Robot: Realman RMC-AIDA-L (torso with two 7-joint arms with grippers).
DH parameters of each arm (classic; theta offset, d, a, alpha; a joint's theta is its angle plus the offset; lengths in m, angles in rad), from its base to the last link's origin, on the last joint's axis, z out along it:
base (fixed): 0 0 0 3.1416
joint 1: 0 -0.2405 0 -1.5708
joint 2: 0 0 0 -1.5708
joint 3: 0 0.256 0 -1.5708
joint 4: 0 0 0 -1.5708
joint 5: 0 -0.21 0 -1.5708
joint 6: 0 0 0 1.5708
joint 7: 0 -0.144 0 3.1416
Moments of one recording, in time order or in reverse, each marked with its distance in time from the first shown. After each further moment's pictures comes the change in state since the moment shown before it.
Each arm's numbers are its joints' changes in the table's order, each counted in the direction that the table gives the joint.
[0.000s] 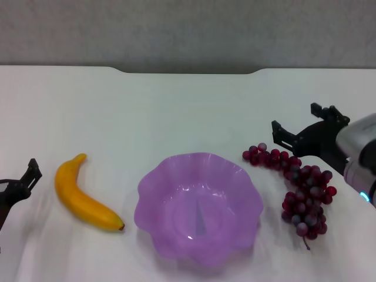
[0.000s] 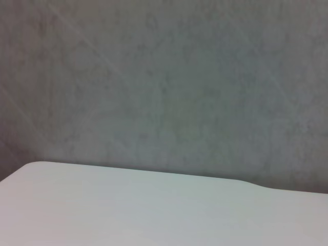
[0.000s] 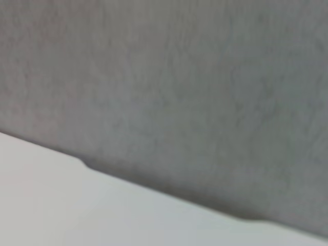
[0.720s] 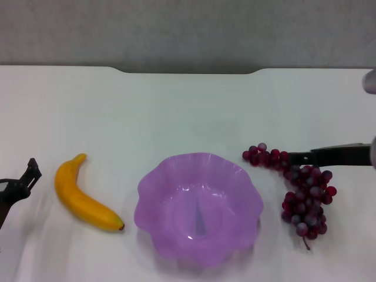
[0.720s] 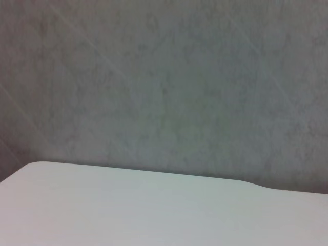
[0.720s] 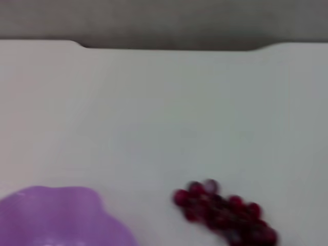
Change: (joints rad) left arm 0.004 0.000 0.000 0.004 0.004 0.000 0.001; right arm -0.233 0.006 0.441 0.055 0.141 -0.948 -0.416
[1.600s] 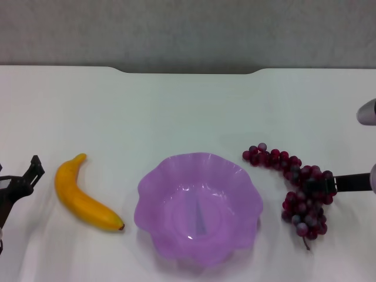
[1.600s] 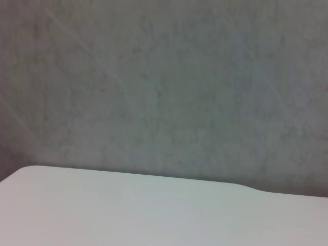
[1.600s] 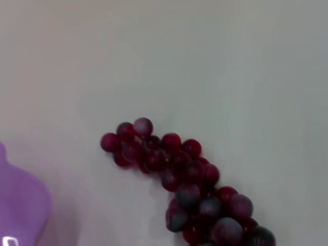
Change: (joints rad) left arm 0.008 0.001 0.000 -0.004 -0.004 0.001 -0.003; right arm -0.070 -0.003 -0.016 -0.278 0.112 0.105 -0.075
